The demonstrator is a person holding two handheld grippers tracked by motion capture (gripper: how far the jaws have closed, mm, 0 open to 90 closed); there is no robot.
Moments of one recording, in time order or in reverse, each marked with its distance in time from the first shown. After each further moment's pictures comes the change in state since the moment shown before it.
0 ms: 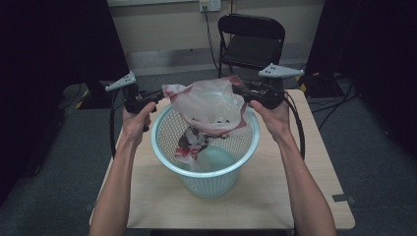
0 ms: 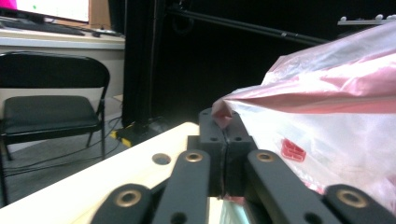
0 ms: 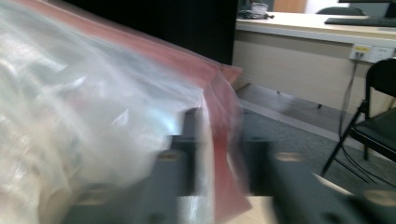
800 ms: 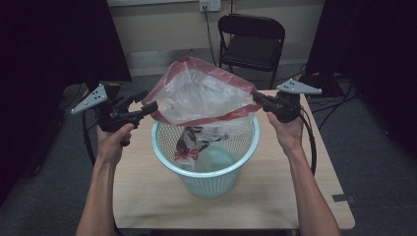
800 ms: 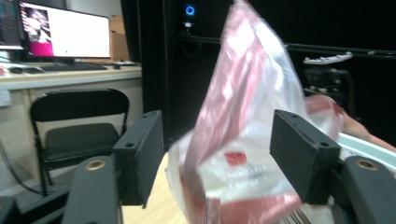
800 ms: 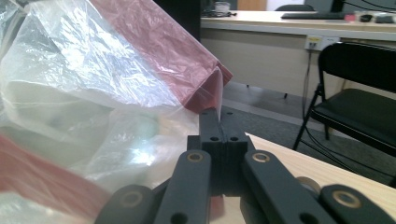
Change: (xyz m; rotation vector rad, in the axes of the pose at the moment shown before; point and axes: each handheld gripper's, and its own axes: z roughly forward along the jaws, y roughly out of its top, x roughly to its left) left arm -0.055 0.012 -0.063 -0.087 0.086 0.138; right arm -0.009 -0.037 -0.034 -0.014 -0.141 0.051
